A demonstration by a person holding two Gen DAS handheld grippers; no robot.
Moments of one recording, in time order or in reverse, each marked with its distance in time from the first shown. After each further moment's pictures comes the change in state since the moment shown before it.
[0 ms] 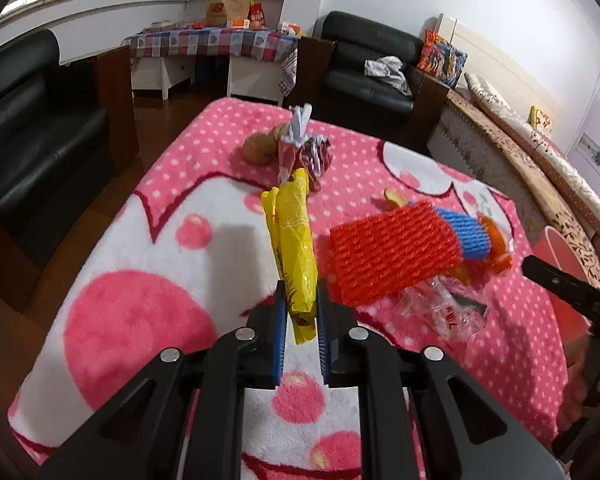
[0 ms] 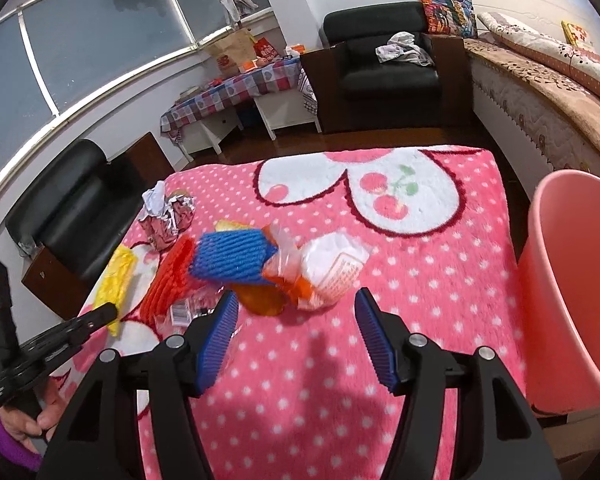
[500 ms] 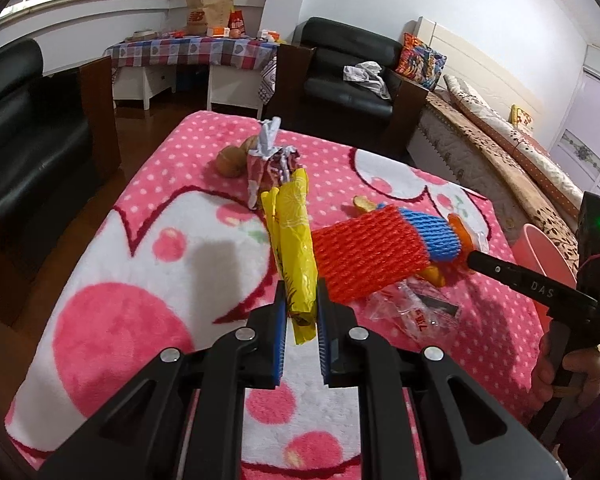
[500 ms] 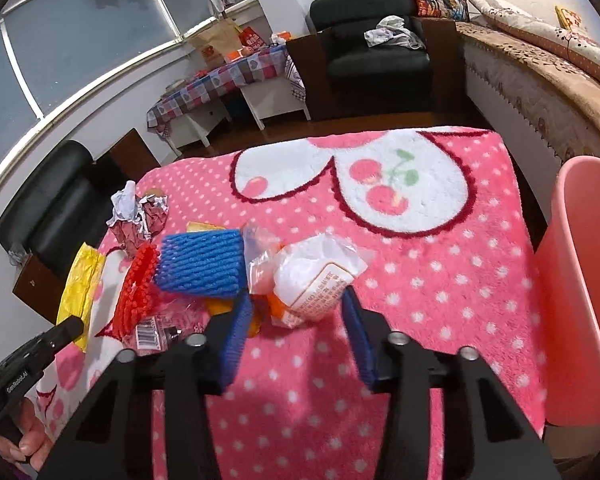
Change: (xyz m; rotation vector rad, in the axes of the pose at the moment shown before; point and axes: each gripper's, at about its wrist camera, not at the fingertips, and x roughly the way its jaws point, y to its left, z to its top) left arm -0.007 -0.015 0.003 0.038 -0.022 -0.062; right arm 0.032 -0.013 0.005 0.046 0.045 -0.008
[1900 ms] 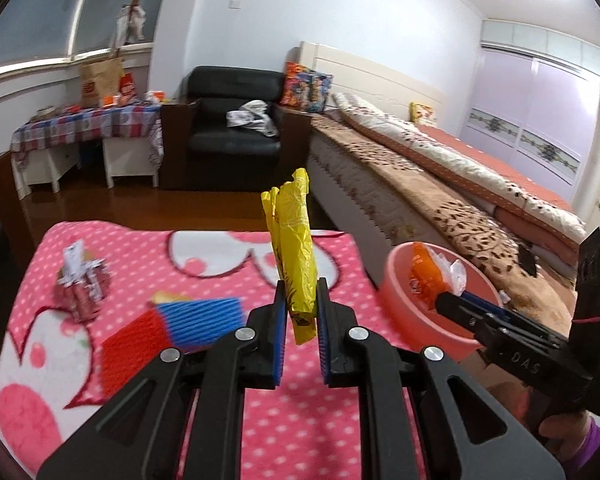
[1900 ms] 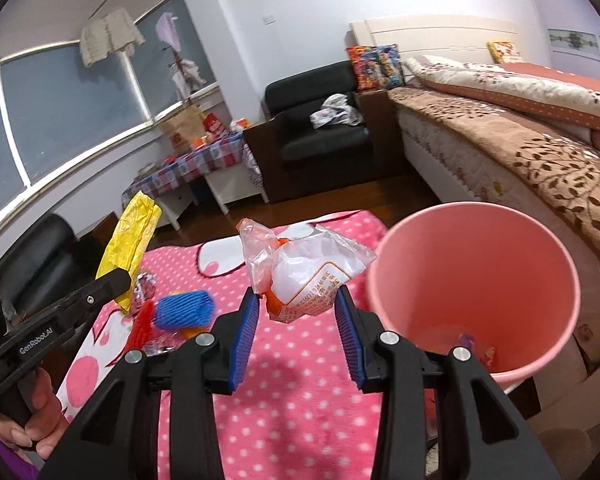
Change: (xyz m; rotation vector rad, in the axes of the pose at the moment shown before) left arm -0.020 -0.165 0.034 0.255 -0.147 -0.274; right arm -0.161 -0.057 -0.029 0.107 -0.318 -0.137
